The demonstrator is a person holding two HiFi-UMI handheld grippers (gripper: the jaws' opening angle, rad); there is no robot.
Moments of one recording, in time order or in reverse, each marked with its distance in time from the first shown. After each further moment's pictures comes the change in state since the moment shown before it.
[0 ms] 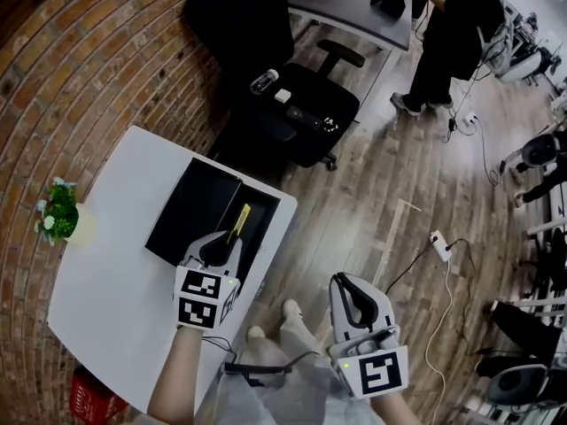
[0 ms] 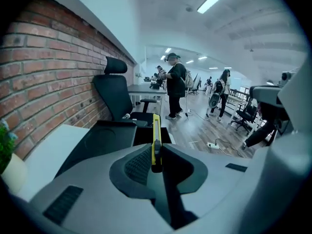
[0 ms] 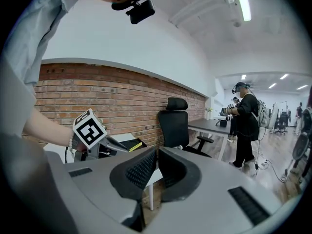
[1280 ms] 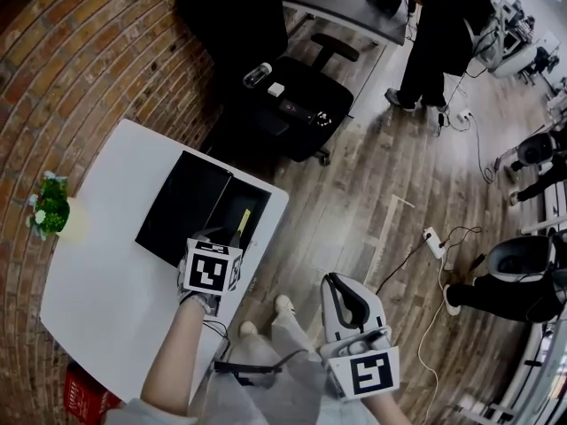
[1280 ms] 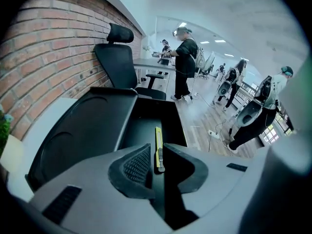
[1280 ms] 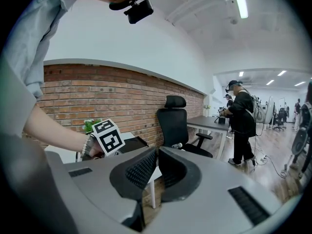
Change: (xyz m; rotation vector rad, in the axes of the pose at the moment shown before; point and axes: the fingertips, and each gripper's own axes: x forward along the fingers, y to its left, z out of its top) left arm 0.049 -0.002 -0.046 -0.118 0.285 0.032; right arm -0.007 -0.006 -0.010 0.044 -0.001 -0.022
